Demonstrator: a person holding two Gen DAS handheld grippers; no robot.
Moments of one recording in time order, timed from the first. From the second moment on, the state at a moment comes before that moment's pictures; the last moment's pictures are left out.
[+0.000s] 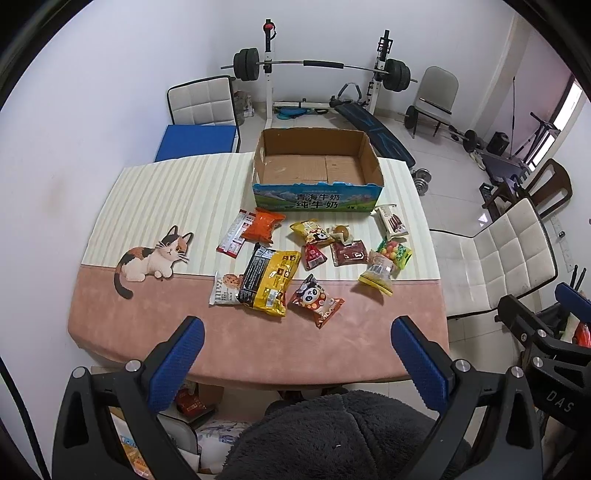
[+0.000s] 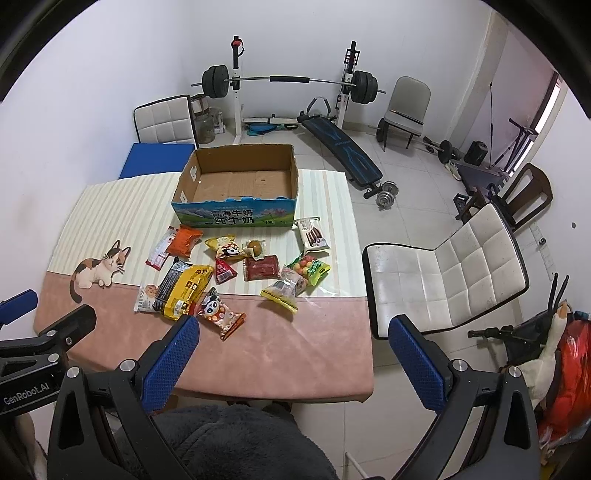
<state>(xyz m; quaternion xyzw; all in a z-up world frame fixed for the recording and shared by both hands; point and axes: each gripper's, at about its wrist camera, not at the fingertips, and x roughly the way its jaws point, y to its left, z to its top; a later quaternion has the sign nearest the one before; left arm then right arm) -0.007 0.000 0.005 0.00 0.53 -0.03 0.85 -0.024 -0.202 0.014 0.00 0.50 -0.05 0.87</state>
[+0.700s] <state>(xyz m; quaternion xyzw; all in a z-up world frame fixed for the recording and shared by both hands) -0.013 0.001 0.014 0.00 0.52 -0.03 0.85 -0.029 -0.198 0.019 0.00 0.48 -0.05 0.87</state>
